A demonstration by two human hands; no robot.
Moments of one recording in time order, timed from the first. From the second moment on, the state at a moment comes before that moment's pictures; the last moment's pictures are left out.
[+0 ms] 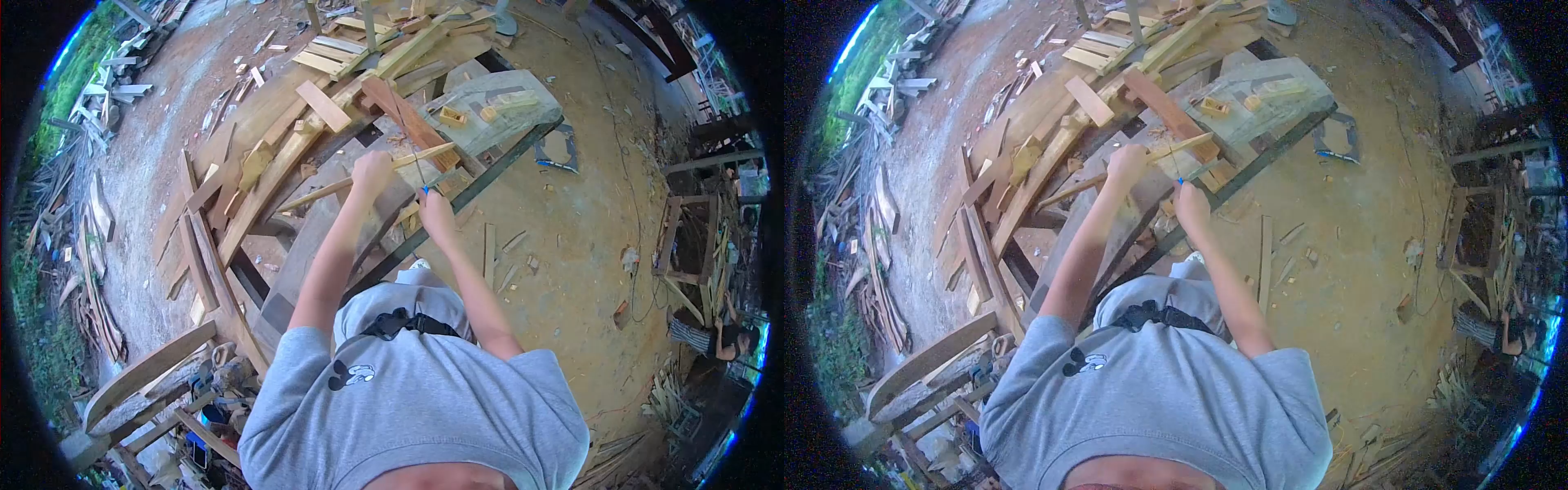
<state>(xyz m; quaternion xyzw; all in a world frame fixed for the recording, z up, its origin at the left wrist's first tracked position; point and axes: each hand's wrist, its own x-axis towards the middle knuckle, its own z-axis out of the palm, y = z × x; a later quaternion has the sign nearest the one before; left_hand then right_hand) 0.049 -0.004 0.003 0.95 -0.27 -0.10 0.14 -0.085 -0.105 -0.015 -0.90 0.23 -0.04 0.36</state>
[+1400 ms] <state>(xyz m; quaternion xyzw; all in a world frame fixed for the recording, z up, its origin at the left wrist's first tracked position) -0.003 0.019 0.252 0.73 -0.34 0.09 0.58 -0.073 -0.110 -0.020 -0.89 0.24 -0.01 0.39</state>
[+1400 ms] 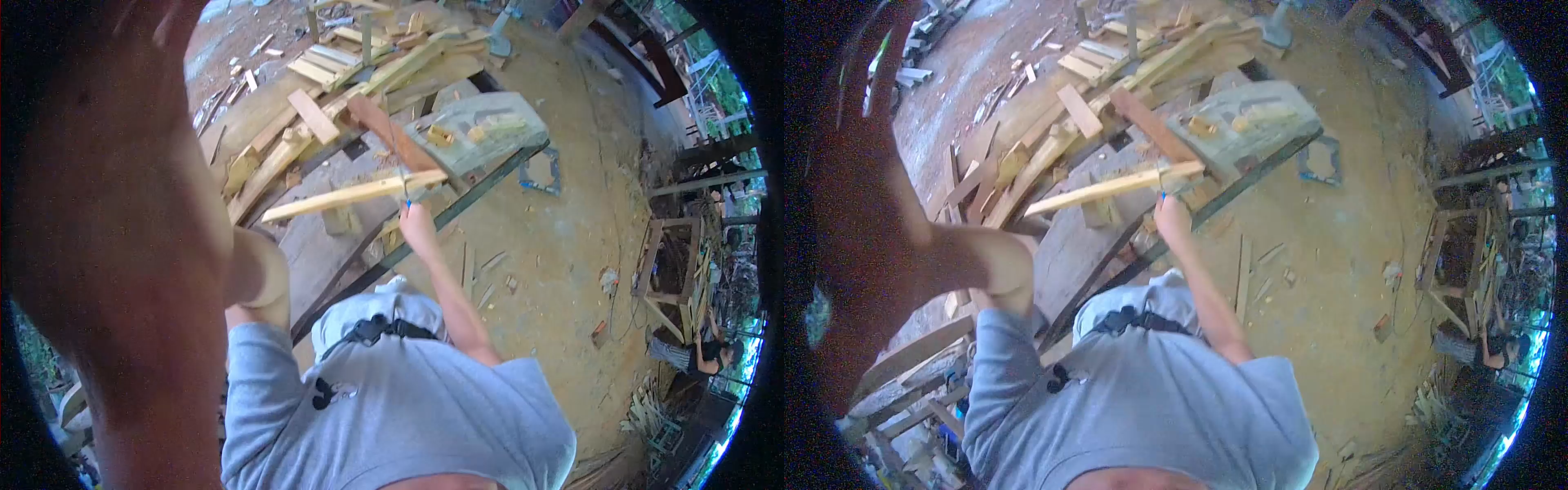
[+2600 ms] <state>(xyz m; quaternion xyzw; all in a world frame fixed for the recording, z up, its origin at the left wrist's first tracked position) 0.032 0.000 0.024 0.93 -0.32 -0.14 0.09 -0.068 -0.107 0.012 -0.93 0.22 0.00 0.29</state>
